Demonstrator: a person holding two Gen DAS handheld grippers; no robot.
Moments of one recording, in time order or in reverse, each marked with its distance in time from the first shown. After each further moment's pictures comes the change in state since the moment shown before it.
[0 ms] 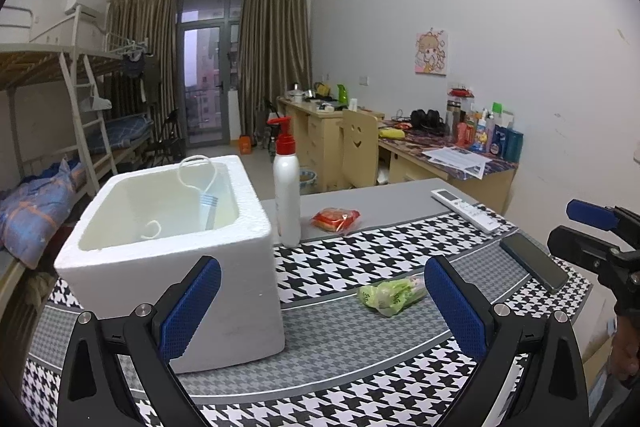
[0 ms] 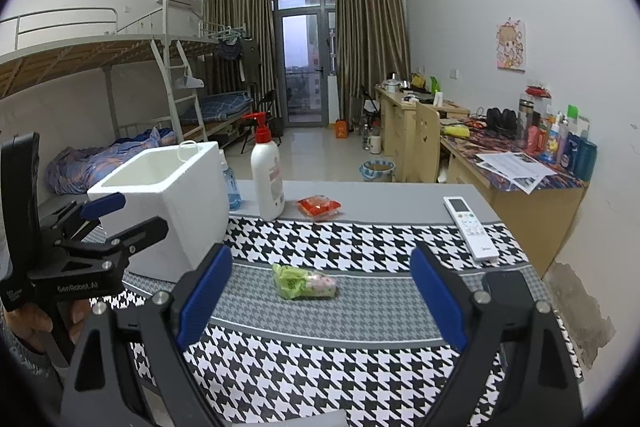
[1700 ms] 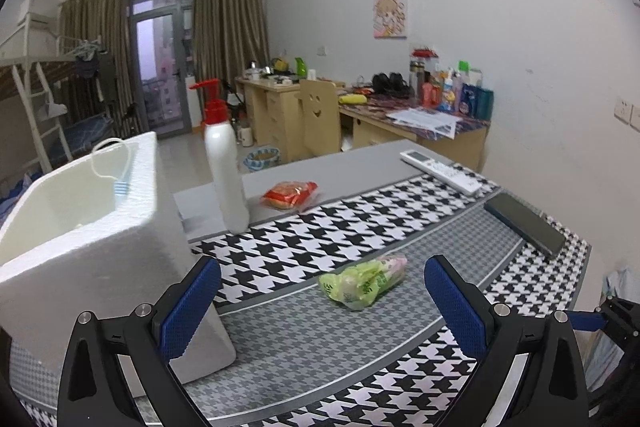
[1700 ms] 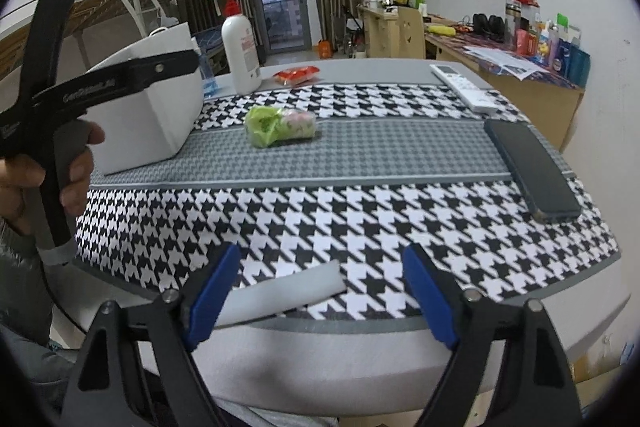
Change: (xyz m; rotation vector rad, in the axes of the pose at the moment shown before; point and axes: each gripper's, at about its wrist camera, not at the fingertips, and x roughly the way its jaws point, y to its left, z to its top) left arm 0.060 -0.034 -0.010 0.114 0.107 -0.128; right arm 0.018 -0.011 -0.113 0.096 0.298 -0.017
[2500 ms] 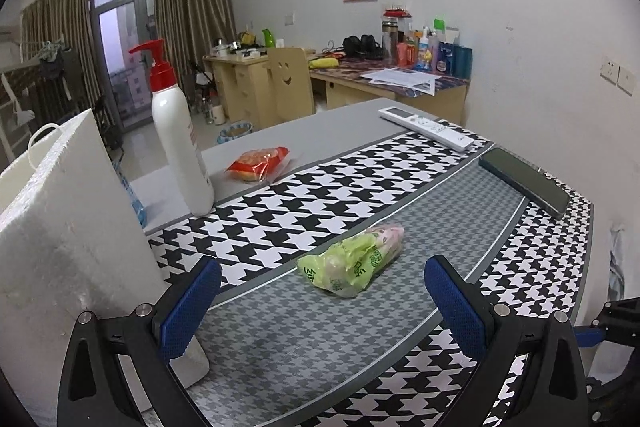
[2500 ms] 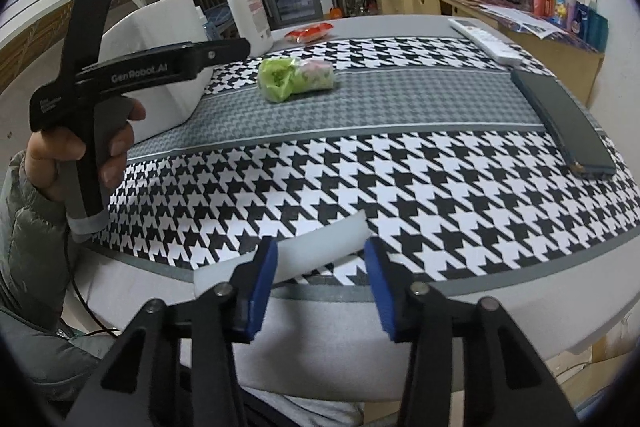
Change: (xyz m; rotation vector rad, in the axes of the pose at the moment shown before) left arm 0.045 -0.006 -0.011 0.072 0.103 -0.074; right arm 0.021 0.003 -0.009 0.035 0.112 0.063
